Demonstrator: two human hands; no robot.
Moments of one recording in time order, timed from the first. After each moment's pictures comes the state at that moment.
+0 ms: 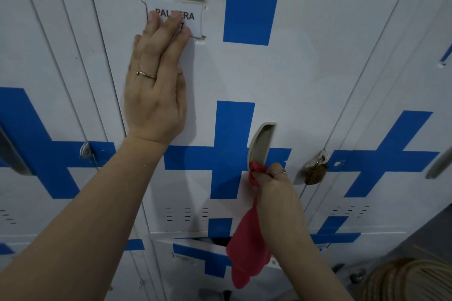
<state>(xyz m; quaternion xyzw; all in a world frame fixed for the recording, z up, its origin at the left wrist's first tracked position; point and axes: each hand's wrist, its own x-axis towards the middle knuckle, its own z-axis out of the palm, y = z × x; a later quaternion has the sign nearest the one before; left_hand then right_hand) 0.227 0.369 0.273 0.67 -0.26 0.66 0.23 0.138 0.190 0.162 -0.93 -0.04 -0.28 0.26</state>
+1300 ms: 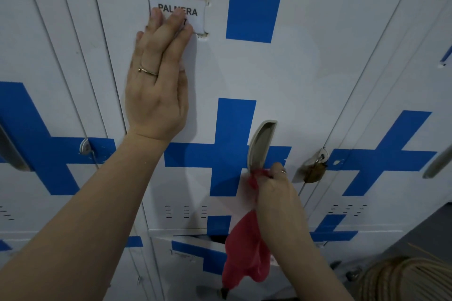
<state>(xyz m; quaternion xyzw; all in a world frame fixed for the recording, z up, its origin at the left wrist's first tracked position) 0.230 0.370 0.270 0.66 -0.27 0.67 0.22 0.132 0.197 0.184 -0.94 0.02 -0.14 0.31</state>
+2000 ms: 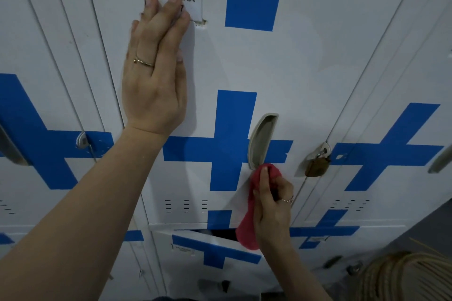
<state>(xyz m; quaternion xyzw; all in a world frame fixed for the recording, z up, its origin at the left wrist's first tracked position) 0.232 0.372 0.268 0.66 -0.26 0.67 0.22 0.142 0.199 0.117 -0.76 0.07 -0.21 0.61</state>
